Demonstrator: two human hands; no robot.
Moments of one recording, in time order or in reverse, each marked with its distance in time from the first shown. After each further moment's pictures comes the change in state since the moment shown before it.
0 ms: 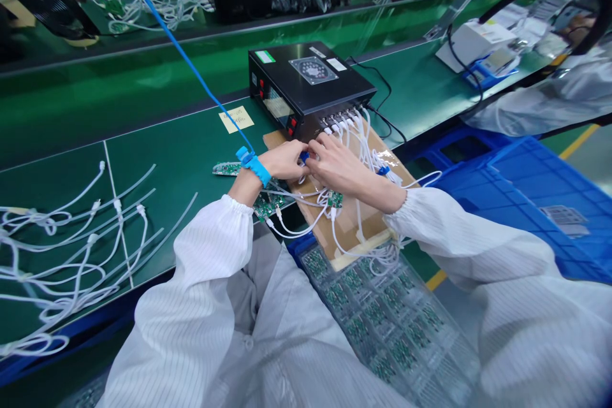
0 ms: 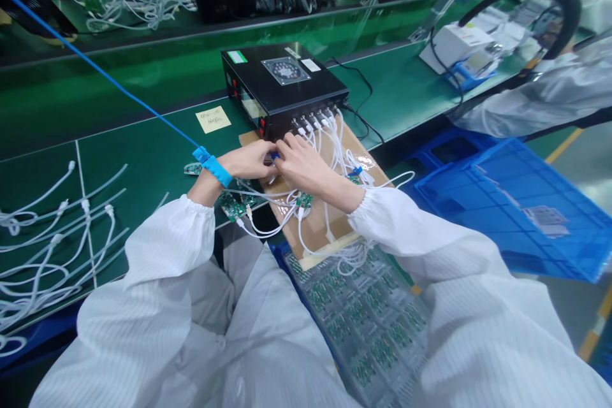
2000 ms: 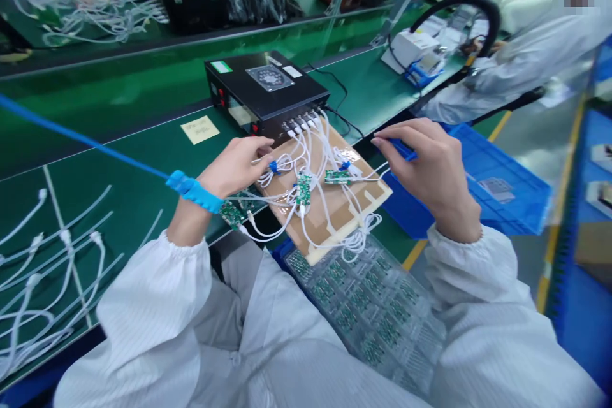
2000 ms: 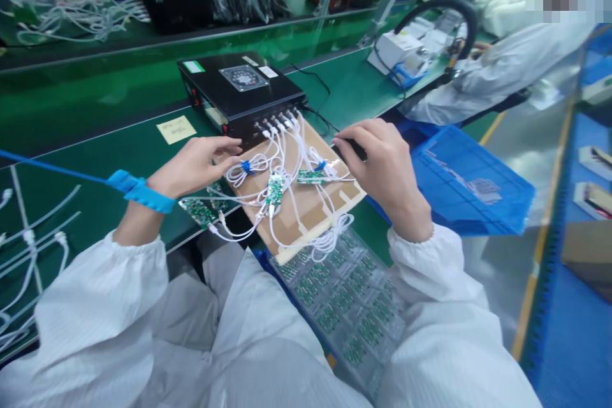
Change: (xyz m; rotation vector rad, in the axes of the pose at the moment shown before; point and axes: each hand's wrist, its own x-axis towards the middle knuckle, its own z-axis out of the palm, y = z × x) left_hand -0.038 0.024 -0.021 0.047 0.259 -0.007; right_hand -0.143 0.038 -0.076 0.224 0.428 0.602
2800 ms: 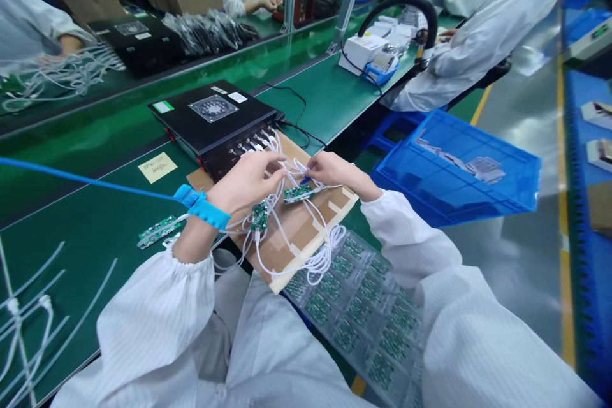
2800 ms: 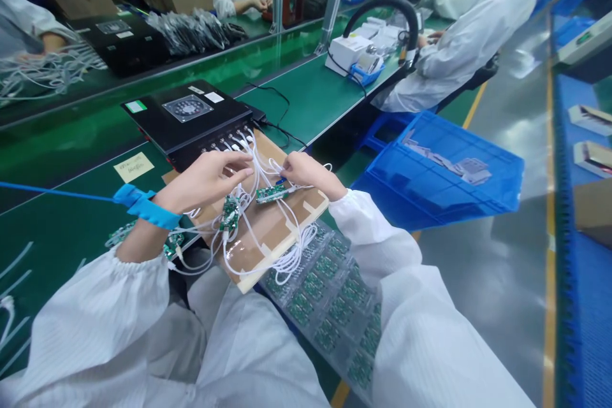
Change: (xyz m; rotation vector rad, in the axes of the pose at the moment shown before) left_hand 0.069 0.103 0.042 -0.094 -0.107 0.110; right_hand 0.014 0.082 0.085 0.268 -0.673 0.386
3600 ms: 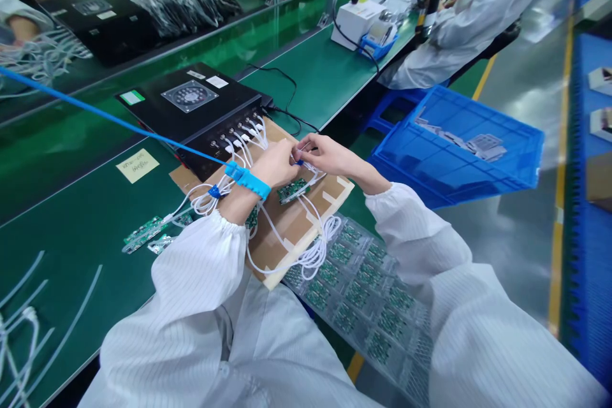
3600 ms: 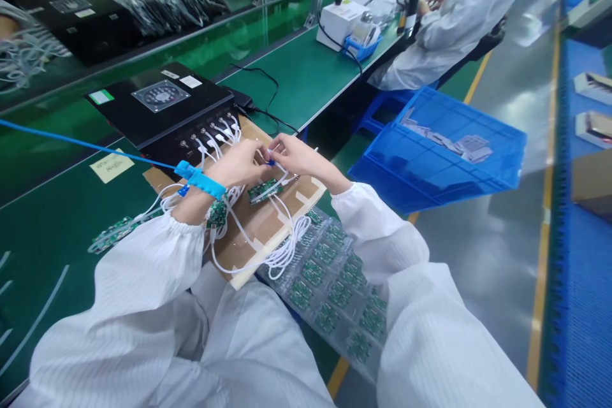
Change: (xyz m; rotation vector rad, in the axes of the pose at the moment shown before) left_hand 0.069 -0.001 0.063 0.162 -0.125 -0.051; right_hand -0.007 0.014 0.006 0.572 0.110 -0.031
